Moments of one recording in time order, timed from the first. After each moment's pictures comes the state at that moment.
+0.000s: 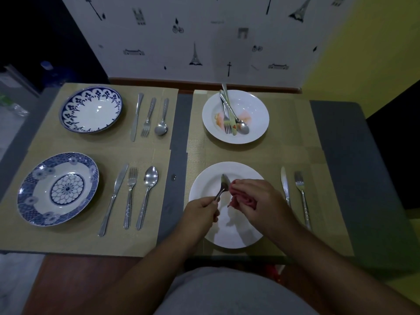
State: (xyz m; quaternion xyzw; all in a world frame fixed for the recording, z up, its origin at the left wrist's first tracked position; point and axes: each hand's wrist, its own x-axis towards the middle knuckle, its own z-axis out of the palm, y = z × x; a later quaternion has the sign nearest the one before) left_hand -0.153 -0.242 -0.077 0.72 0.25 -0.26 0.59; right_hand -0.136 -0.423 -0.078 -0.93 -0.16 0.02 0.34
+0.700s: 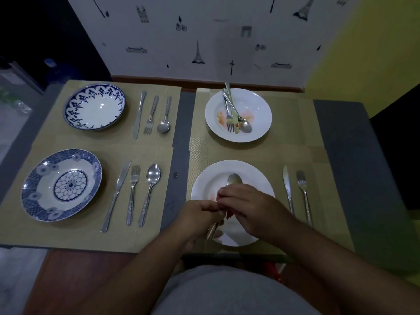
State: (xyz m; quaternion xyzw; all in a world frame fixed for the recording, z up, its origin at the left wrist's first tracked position) left_hand -0.158 -0.227 -0.078 0.63 0.28 -0.33 0.65; right_hand -0.139 -0.415 -0.067 -0.89 -0.38 0.02 0.26
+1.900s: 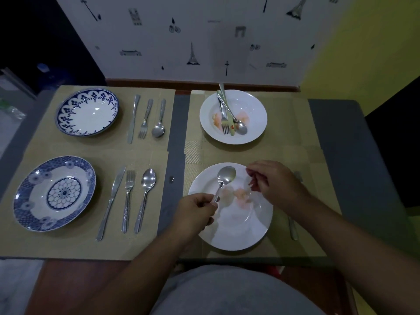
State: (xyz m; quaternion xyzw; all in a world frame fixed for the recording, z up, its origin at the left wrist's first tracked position) left_hand -0.145 -0.233 -0.076 0.71 0.23 -0.23 0.62; right_hand -0.076 -0.460 -0.085 -0.93 -0.17 0.04 0.33
